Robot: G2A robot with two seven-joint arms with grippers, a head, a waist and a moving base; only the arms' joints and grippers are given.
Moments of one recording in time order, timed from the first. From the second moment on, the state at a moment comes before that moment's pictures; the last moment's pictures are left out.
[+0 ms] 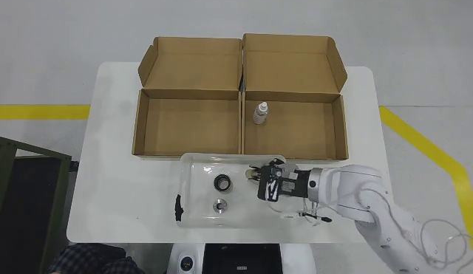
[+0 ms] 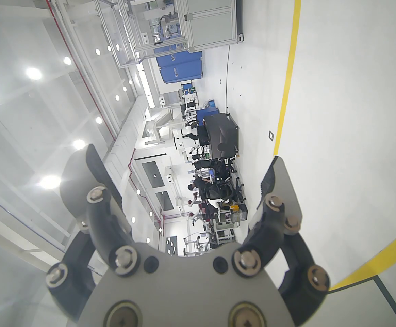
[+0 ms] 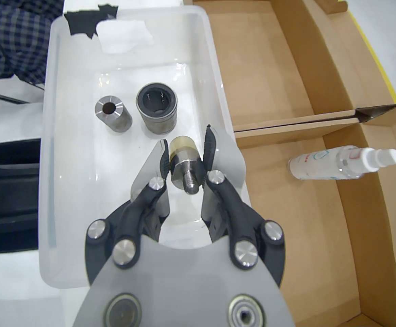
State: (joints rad) left arm -0.01 -0.37 -0.75 -1.25 2.03 -0.40 0.22; right arm -1.29 -0.97 1.12 -2.05 -1.17 -0.75 0.48
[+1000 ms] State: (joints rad) left arm -0.01 -0.37 -0.75 -1.25 2.03 -0.40 0.22; right arm -1.45 -0.95 1.43 -2.01 -1.00 -0.76 0.02
